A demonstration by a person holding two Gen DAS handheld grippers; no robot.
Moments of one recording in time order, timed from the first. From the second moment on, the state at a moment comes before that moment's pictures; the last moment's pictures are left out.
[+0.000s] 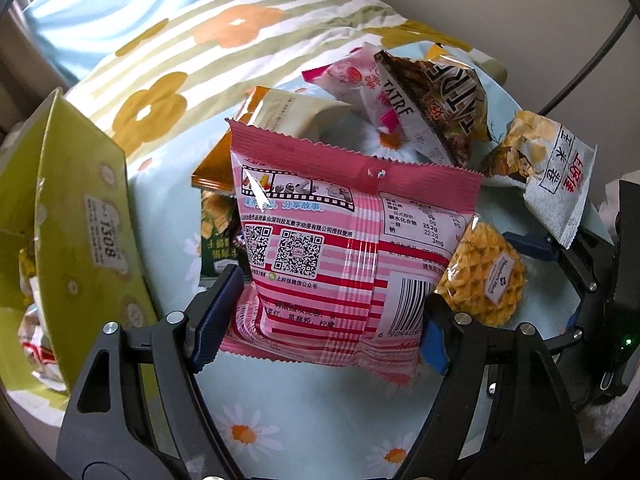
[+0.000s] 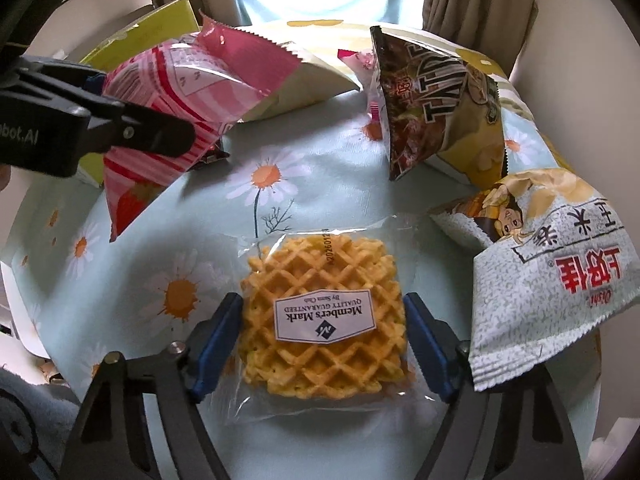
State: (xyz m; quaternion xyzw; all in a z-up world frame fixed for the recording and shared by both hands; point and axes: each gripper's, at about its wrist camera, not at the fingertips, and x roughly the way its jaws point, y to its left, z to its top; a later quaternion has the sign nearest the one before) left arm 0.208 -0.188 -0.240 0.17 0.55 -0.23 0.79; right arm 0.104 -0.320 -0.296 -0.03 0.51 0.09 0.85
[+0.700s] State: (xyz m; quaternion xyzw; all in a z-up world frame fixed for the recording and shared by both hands) left arm 0.191 -0.169 -0.191 0.15 0.52 -0.22 0.81; right arm 0.080 -0.316 -0.247 0.01 0.48 0.08 0.87
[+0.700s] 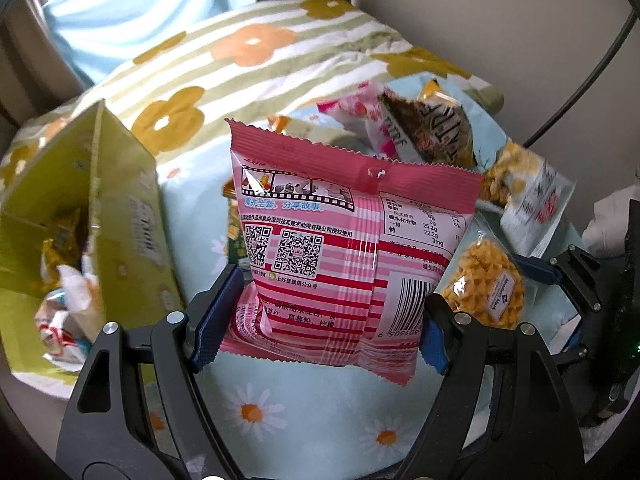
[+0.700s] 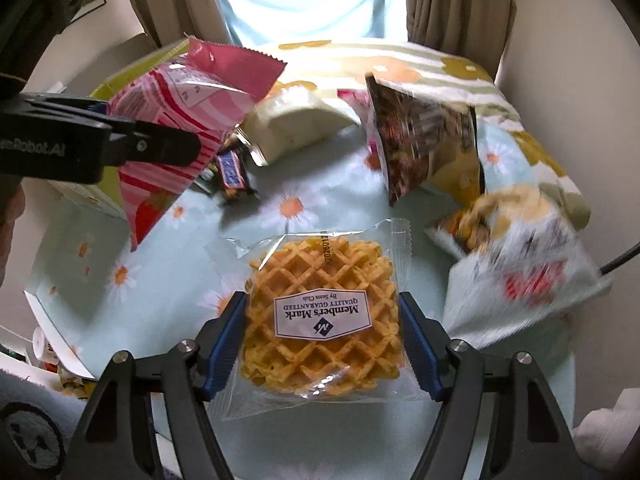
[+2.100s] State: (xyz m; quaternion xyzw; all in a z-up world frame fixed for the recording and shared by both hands) left arm 0.336 0.180 -0.131 0.02 0.50 -0.09 0.86; right arm 0.258 -0.047 -0.125 0.00 0.43 0.13 0.89
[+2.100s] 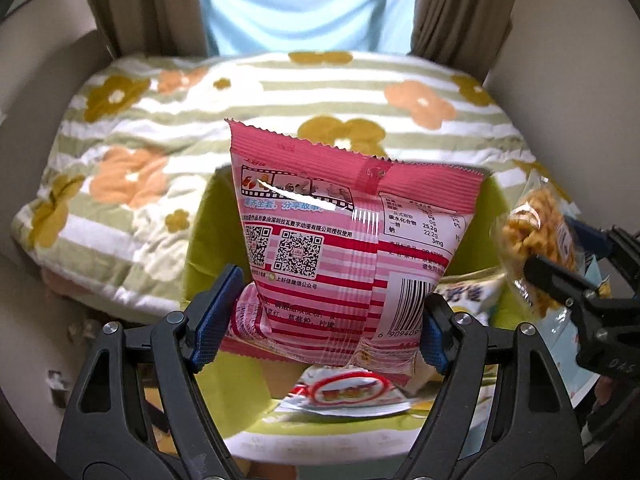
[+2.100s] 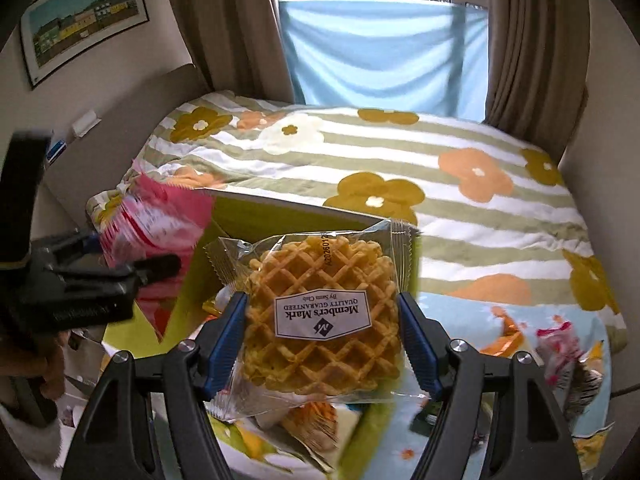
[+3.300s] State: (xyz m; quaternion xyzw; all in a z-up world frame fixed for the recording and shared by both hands) left arm 0.312 0.185 -0.163 0.04 0.51 -0.07 0.86; right arm 0.277 -0.026 -0.160 -0.02 0.47 0.11 0.88
